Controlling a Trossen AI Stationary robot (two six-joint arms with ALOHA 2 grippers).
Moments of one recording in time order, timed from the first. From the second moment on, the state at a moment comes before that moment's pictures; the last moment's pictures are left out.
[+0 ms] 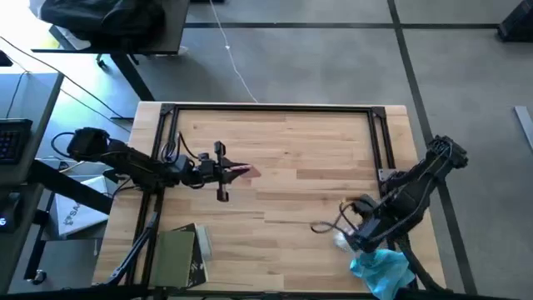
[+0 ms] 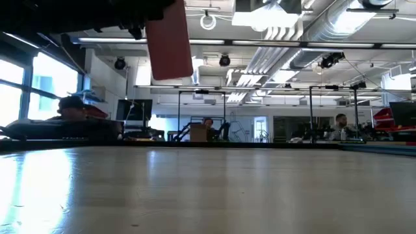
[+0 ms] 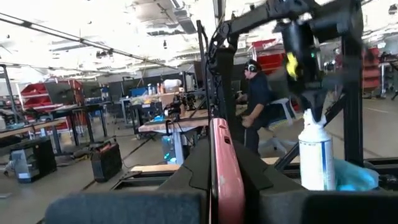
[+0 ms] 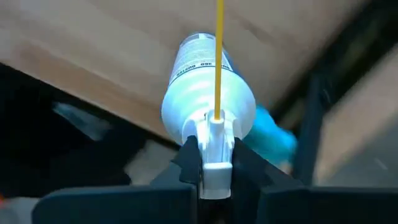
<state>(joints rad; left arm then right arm) -0.14 1.27 0.37 1.15 -0.27 0.18 0.70 1.50 1.58 -1.54 -0.07 1.73</state>
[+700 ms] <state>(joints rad) -0.14 1.27 0.37 1.02 -0.62 0.08 0.18 1.64 1.61 -1.46 -0.22 1.14</state>
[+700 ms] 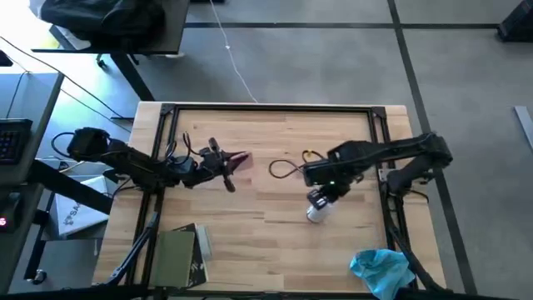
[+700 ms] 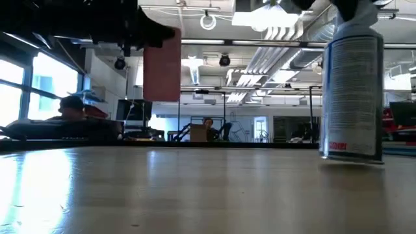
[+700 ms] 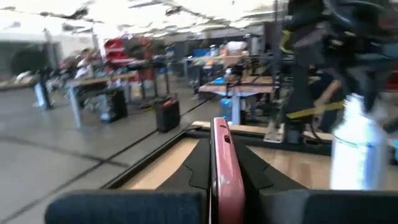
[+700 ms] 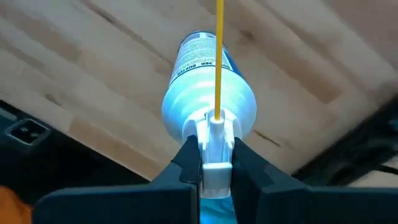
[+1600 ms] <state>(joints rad) -0.15 1.27 0.37 1.05 -0.68 0.03 0.20 1.97 2.06 -1.57 -0.12 1.26</state>
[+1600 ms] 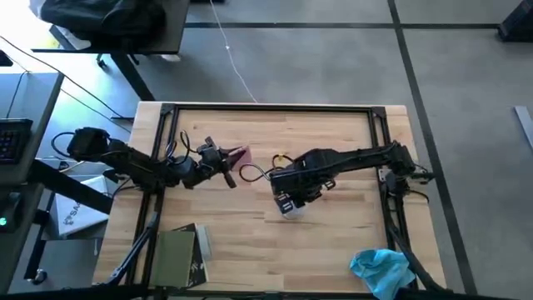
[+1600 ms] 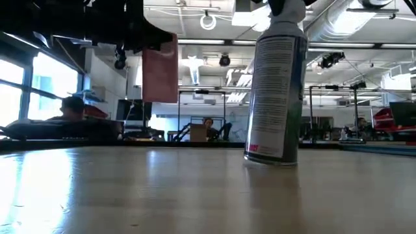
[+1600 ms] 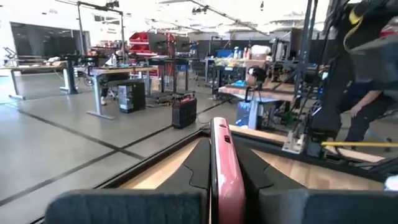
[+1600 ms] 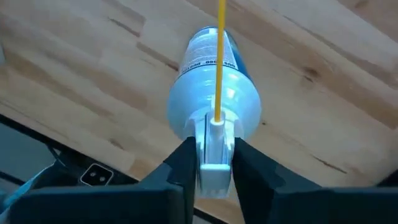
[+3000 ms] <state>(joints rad) -0.13 1.29 0.39 1.05 -0.55 -0.06 0.23 1.94 2.03 -1.57 0.00 0.60</state>
